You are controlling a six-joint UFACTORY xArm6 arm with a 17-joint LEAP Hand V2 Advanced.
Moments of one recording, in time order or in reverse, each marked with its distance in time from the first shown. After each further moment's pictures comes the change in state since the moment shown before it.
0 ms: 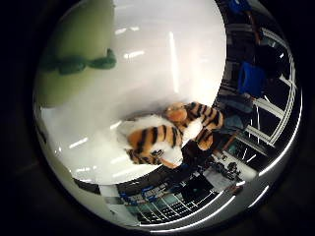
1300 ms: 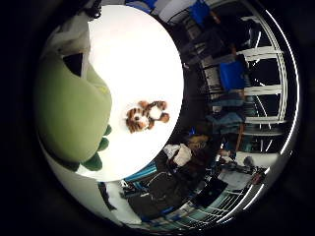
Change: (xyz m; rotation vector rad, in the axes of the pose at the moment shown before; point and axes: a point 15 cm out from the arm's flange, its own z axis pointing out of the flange) arm -0.045 0.127 -0.248 0.354 -0.023 -0.040
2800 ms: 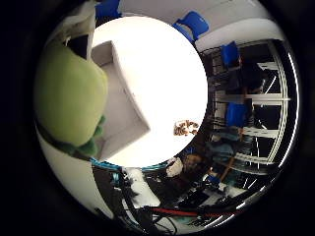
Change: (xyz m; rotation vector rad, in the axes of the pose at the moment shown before) arm -0.285 0.003 -0.001 -0.085 -0.098 -0.370
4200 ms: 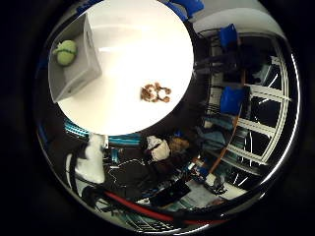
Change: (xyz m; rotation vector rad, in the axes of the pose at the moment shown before) arm 0.251 0.194 -0.054 -0.133 0.192 0.085
